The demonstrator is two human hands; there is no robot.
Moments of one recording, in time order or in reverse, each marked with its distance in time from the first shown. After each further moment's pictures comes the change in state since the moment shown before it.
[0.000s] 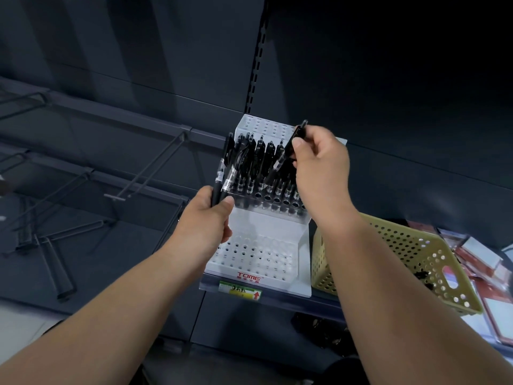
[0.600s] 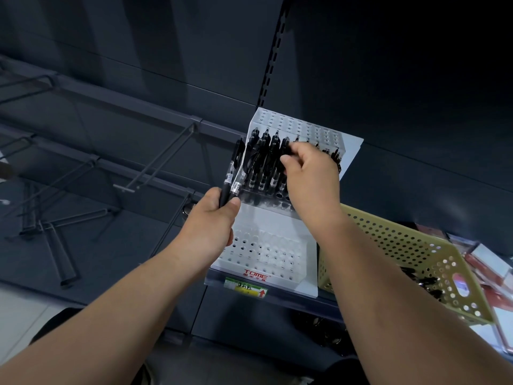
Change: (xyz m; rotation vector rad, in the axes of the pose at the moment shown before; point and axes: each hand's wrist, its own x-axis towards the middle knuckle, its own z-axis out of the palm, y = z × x) left_hand 0.004 -0.008 -0.009 0.080 -0.036 -0.009; right_hand 0.001 0.027 0.028 -0.328 -0.134 -0.071
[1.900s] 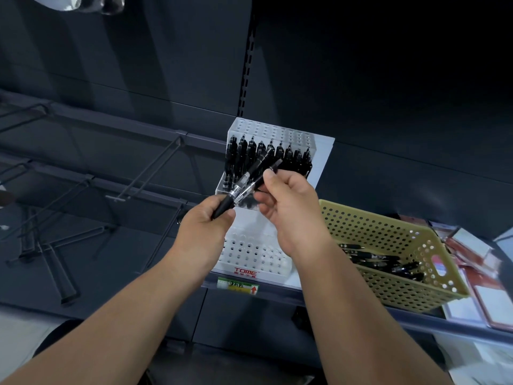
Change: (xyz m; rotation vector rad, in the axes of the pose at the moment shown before) left_hand -0.036 0.012 0.018 -0.045 0.026 0.147; right_hand -0.058 -0.013 -0.021 0.868 -0.092 0.484
